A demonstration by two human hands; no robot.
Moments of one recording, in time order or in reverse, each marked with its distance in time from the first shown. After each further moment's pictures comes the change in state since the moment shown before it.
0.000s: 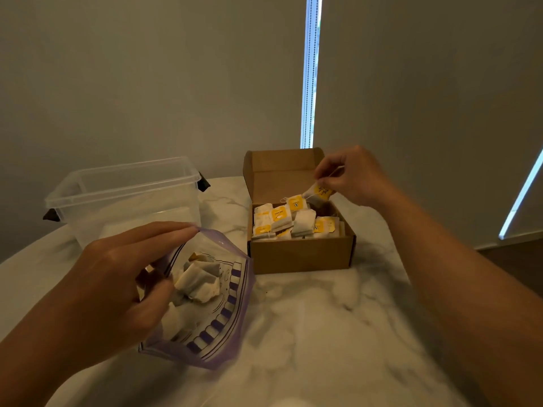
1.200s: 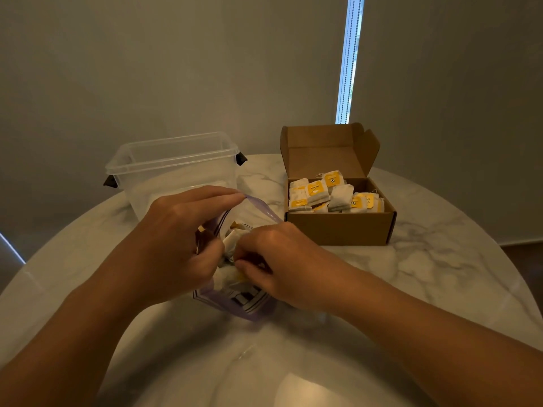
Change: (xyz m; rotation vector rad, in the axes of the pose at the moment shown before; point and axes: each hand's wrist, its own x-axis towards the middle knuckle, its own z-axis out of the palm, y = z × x) left_hand 0.002 0.011 -0.005 0.074 -0.053 -0.082; right_hand -0.119 -0.132 0.094 0.052 -0.426 -0.461
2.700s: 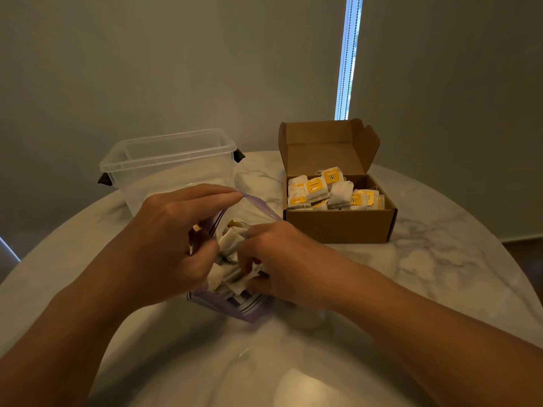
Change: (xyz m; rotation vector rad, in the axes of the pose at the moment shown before) left_hand 0.000 0.002 -0.002 0.005 -0.030 0.014; right_hand 0.004 0.009 -0.001 -0.164 -0.154 0.005
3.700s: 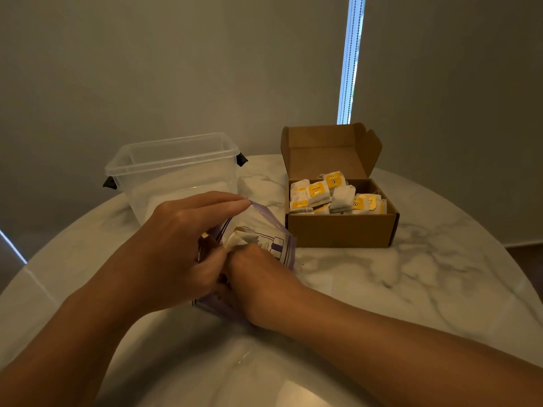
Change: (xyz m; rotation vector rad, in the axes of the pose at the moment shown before) left_hand 0.000 0.002 0.003 0.011 -0.034 -0.021; right_hand 0.021 -0.025 0.042 0.113 0.127 0.081
